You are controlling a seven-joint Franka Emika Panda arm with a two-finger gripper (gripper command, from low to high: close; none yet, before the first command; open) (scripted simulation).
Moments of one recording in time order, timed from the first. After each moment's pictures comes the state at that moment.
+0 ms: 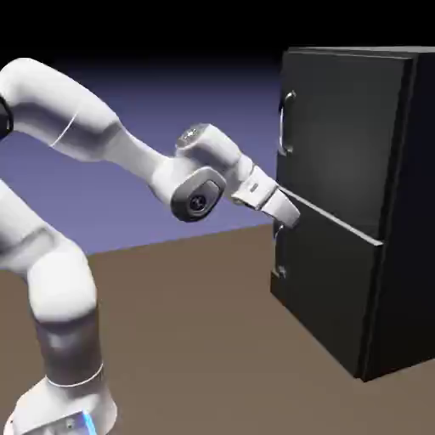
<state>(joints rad) -0.03 -0.59 0.05 -2.78 0.12 3.04 0.66</state>
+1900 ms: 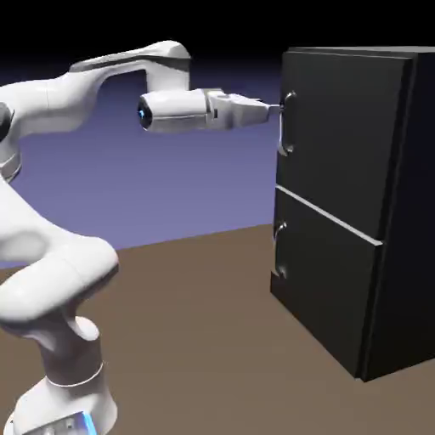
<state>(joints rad) -0.91 -0.96 1.10 -2.14 2.60 3.14 -0.99</state>
